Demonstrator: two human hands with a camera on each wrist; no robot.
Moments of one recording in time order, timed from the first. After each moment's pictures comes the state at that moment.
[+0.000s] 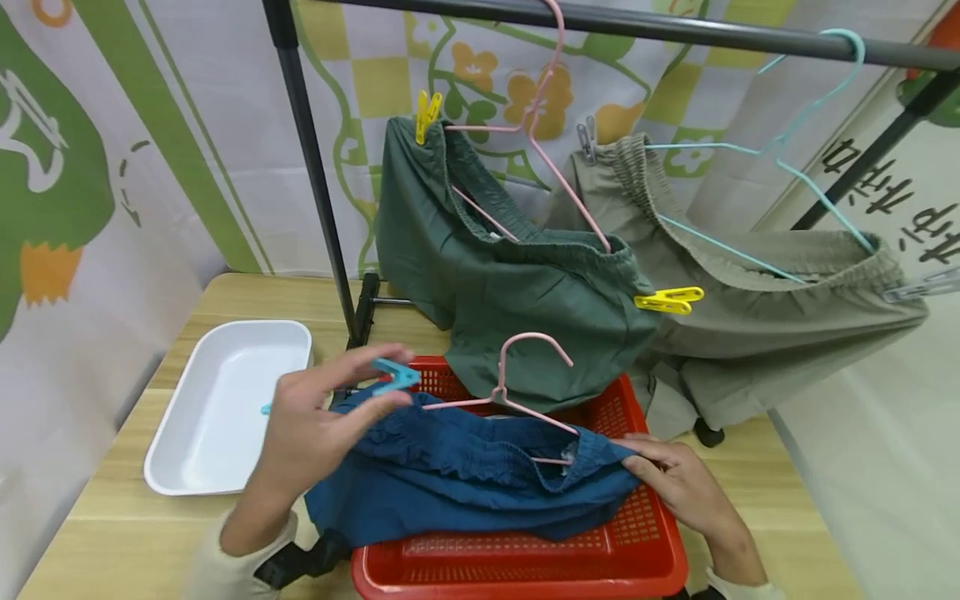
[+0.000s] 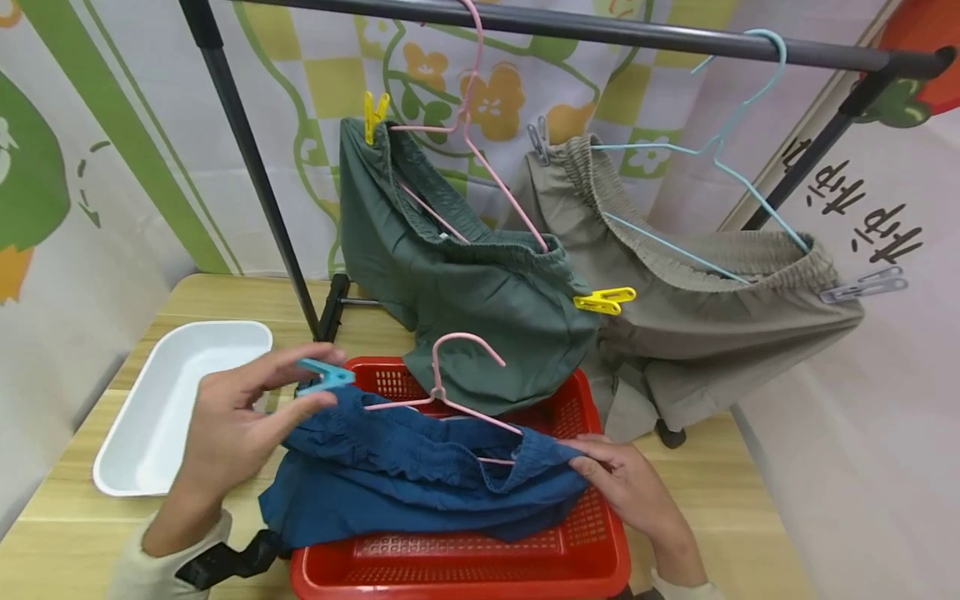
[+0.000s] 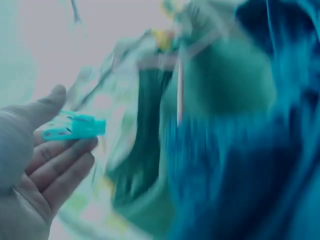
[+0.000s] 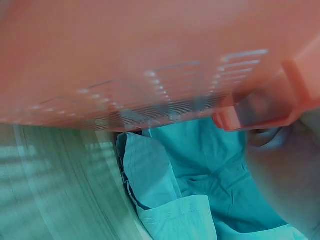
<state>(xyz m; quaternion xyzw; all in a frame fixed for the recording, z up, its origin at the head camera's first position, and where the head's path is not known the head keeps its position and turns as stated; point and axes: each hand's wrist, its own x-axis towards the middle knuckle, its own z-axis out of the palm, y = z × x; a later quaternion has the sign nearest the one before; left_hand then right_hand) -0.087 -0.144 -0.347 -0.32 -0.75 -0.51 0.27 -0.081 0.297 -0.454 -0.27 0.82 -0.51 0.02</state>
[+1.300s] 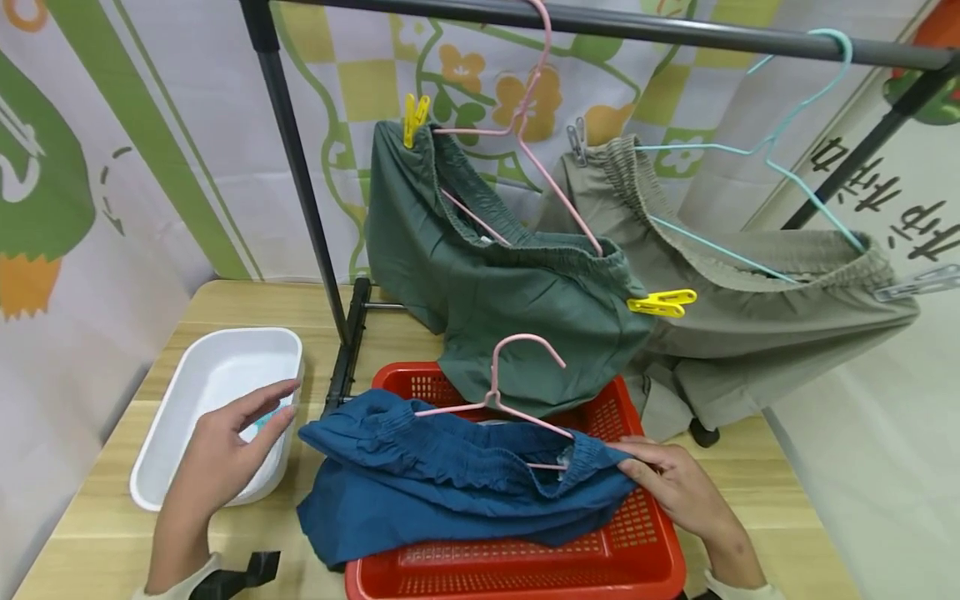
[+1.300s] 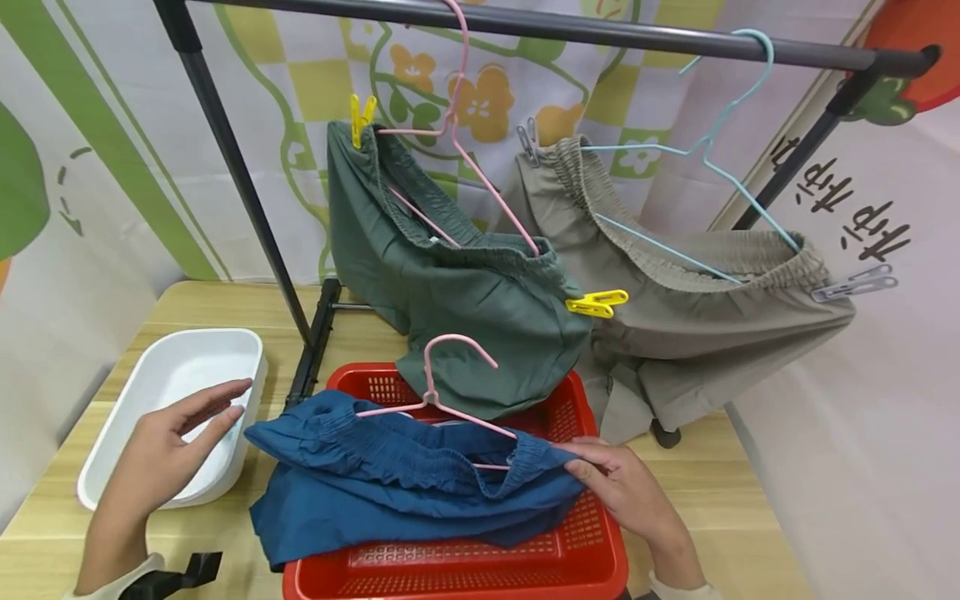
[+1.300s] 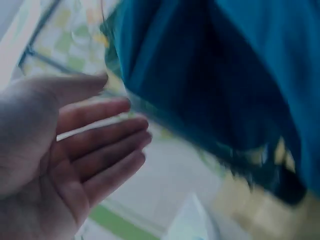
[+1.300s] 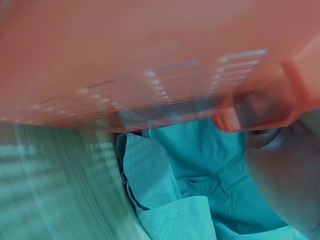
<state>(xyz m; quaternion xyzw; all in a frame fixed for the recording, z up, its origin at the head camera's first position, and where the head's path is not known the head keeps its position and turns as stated) -0.084 -0.250 -0.429 -0.11 -0.91 -0.38 0.15 -0.082 0.297 -0.453 -0.28 0.80 -0.52 0.03</state>
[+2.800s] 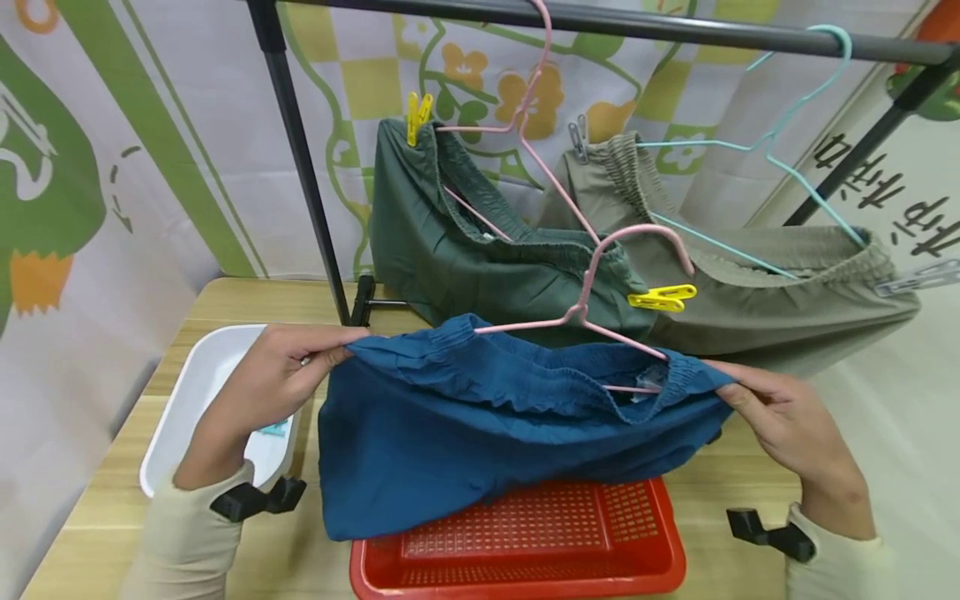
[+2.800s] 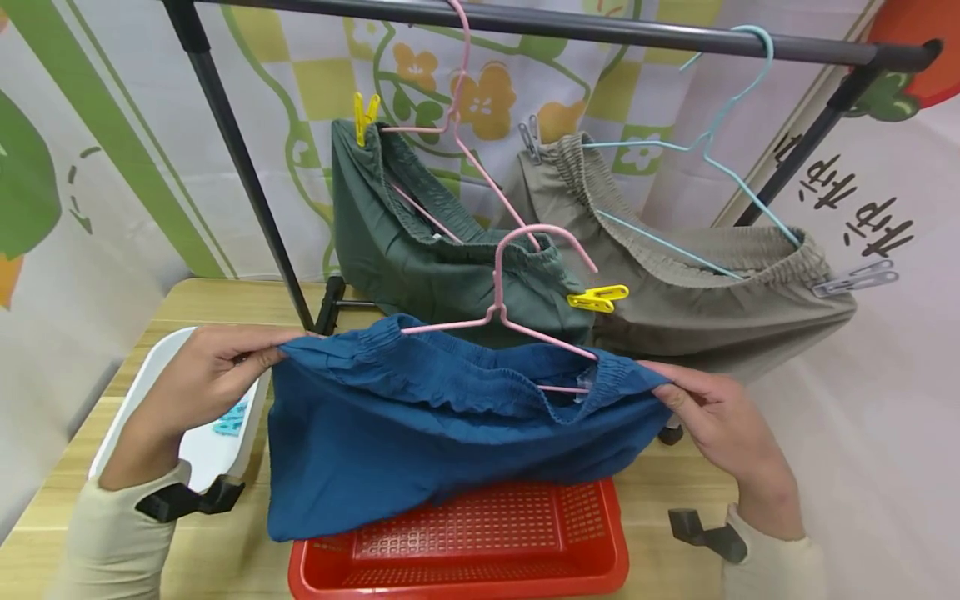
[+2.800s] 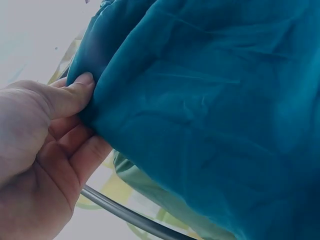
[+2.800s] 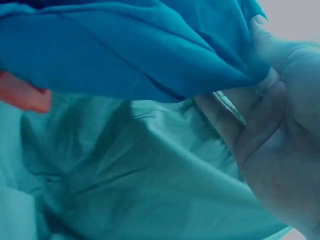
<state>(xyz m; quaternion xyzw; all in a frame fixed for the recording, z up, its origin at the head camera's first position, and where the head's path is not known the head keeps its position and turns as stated) -0.132 -0.200 -0.341 -0.36 -0.82 -0.42 0.17 -0.109 0.347 -0.350 -0.32 0.86 -0.37 -0.17</state>
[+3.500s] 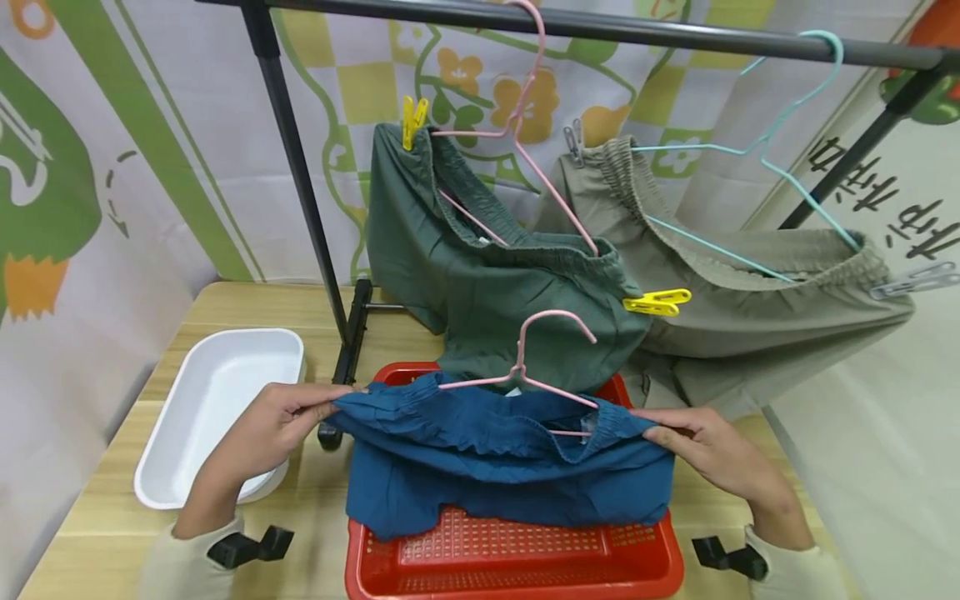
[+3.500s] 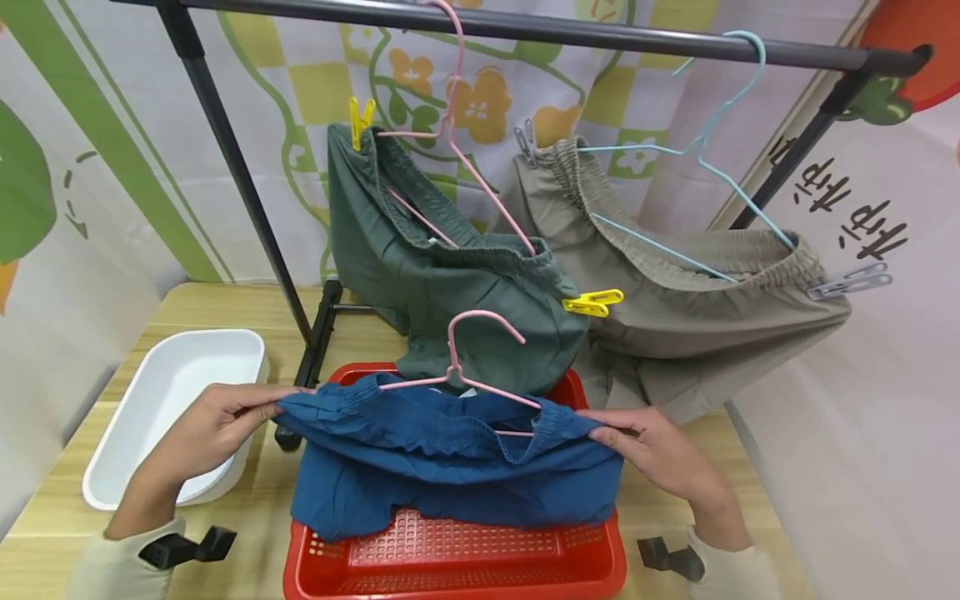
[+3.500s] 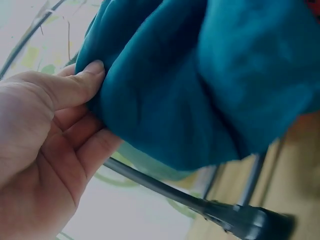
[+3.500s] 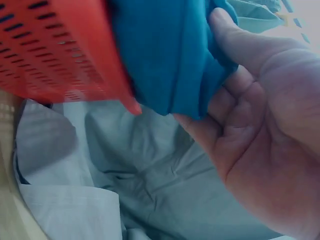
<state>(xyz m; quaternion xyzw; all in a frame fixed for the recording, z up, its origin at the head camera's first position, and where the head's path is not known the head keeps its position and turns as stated) -0.118 -0.223 -0.414 -0.32 -0.81 -0.48 0.06 -0.110 0.330 -0.399 -0.29 0.86 -0.42 0.05</state>
